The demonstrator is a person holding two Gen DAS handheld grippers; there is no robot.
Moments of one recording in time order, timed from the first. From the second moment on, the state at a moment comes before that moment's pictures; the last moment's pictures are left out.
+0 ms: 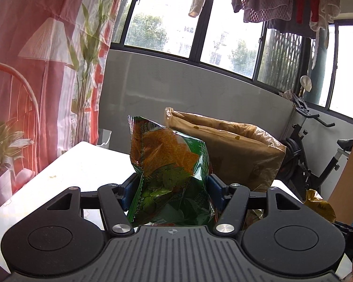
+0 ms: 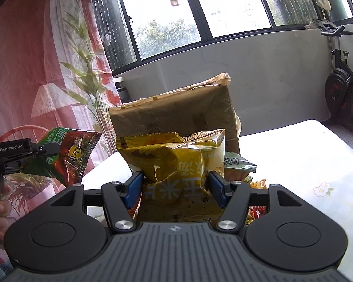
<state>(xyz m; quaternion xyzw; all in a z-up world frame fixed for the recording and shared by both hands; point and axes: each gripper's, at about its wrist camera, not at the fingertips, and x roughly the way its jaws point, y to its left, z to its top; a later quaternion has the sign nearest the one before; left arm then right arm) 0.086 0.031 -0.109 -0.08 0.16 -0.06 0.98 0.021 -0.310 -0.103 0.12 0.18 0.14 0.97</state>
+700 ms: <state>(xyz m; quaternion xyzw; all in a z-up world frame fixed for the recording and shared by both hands) 0.180 -0.008 -0.039 -0.02 0.08 -0.11 0.99 0.155 -0.329 -0.012 0.08 0.07 0.16 0.98</state>
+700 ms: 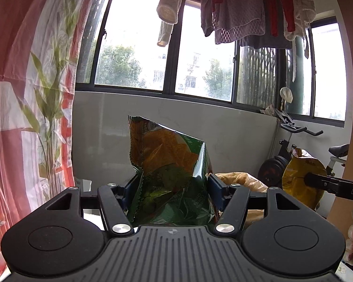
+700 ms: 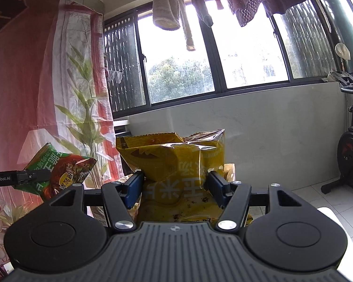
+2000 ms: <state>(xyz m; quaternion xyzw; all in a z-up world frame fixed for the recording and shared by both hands) 0.245 0.002 -0.032 -0.02 0.14 -0.11 0.98 0.223 -0.299 -0.007 0.07 0.10 0.14 0.98</state>
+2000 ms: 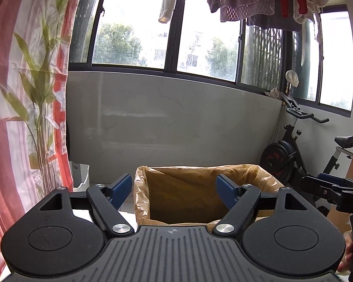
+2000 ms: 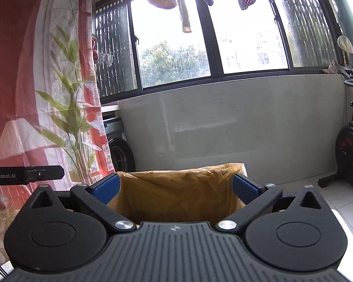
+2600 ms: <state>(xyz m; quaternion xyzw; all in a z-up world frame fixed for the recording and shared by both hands) 0.150 0.005 -0.118 -0.03 0.20 -0.14 0.97 0.107 -0.285 -0.071 0.06 0.09 0.11 0.99</state>
